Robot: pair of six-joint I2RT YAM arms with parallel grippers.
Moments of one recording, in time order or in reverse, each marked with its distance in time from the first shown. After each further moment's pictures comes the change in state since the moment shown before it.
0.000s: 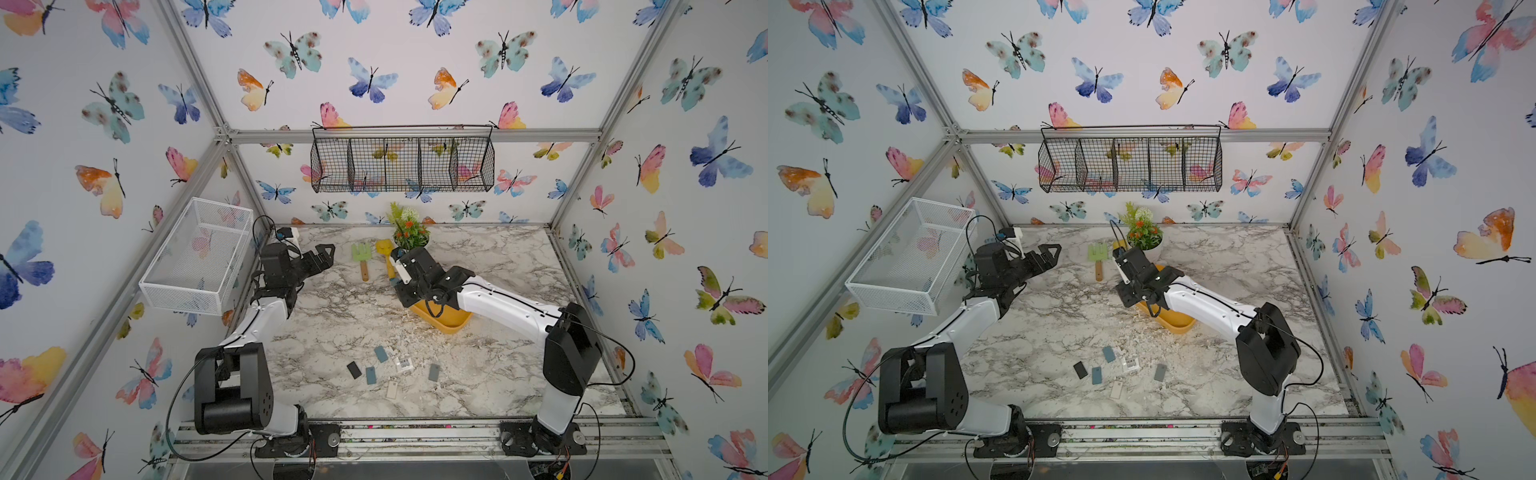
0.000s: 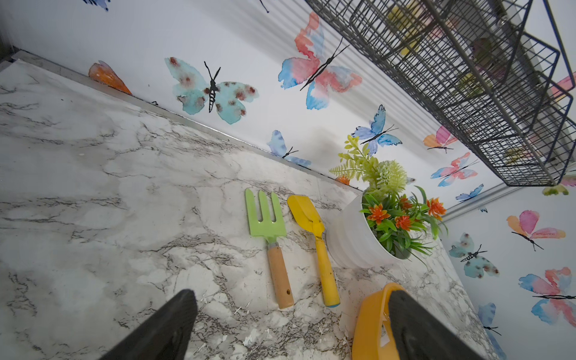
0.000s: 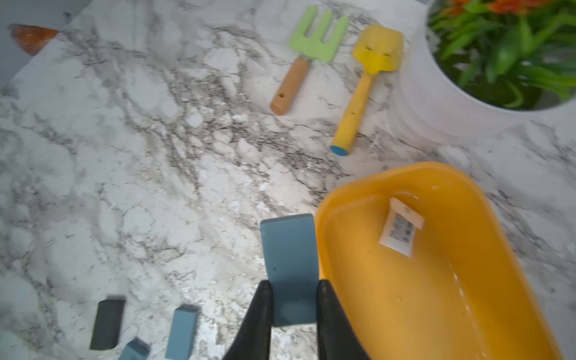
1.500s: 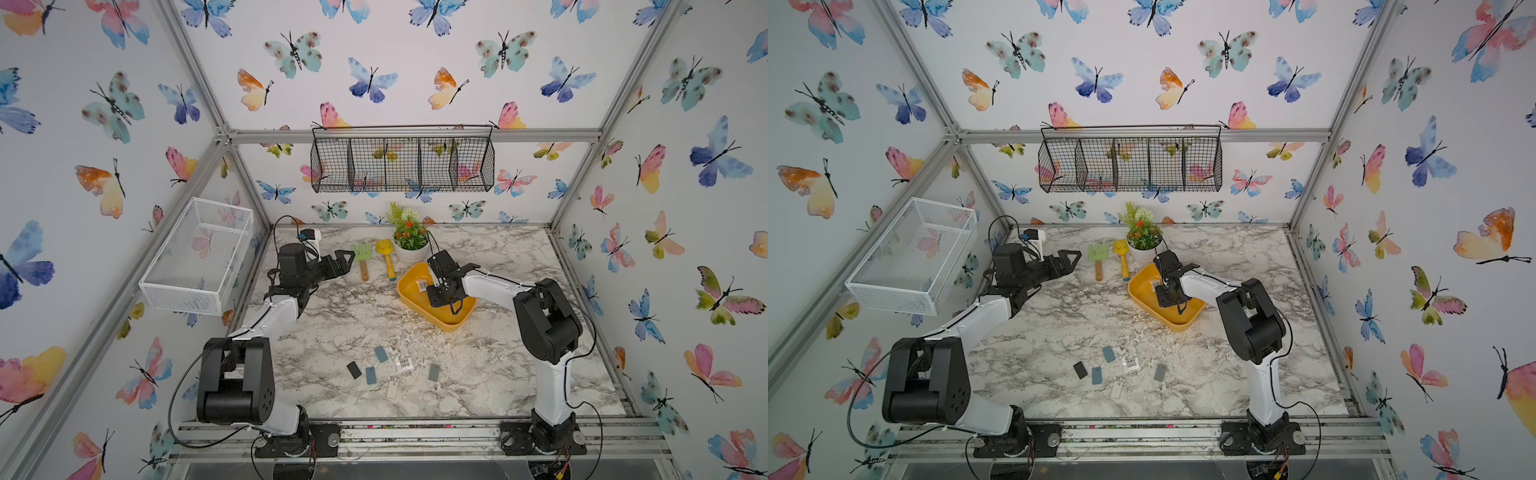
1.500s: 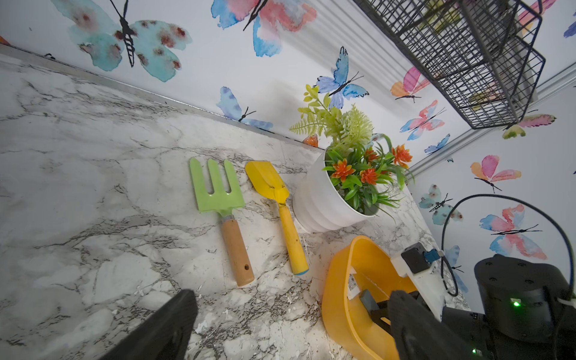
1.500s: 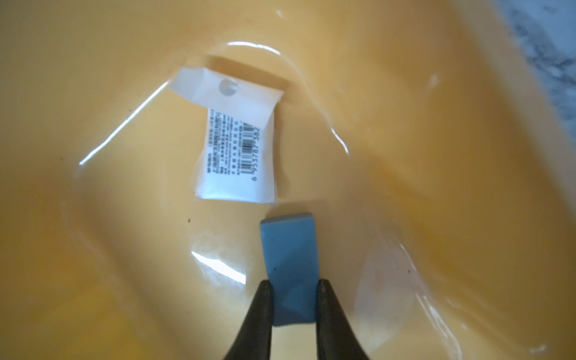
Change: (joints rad) left arm -0.113 0.039 0.000 -0.001 0.072 0.030; right arm -0.223 0.222 -0.075 -0.003 -0.022 0.070
